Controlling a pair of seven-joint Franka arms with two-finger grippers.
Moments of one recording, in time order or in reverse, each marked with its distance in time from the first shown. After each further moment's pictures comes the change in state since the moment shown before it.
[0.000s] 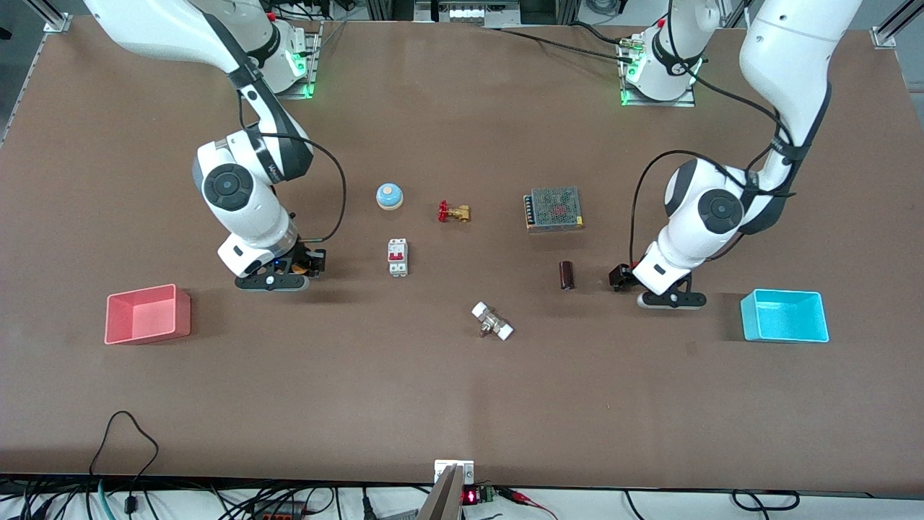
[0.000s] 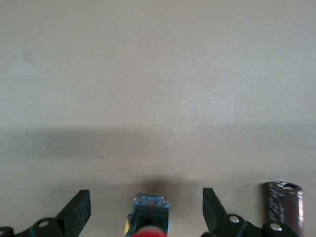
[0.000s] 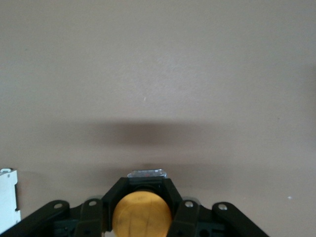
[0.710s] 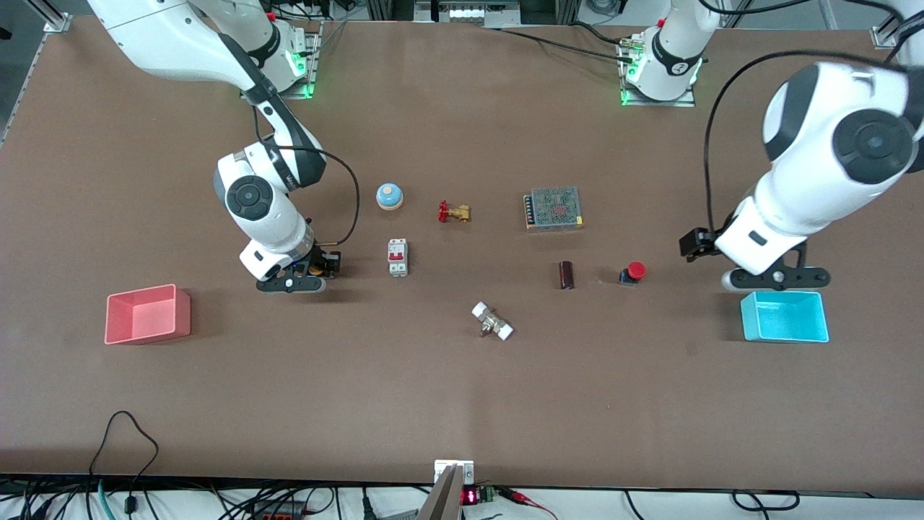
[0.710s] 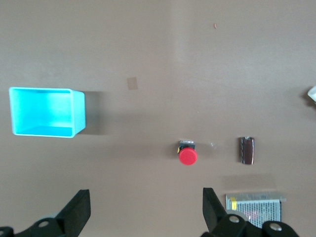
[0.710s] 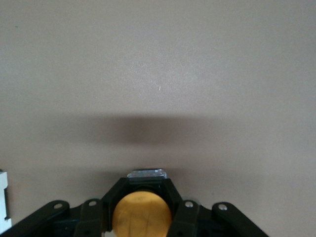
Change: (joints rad) left arm 0.002 -0.185 0.001 0.507 0.005 -0.836 0.100; right arm 0.010 0.075 0.000 -0.001 -0.016 0.067 0.008
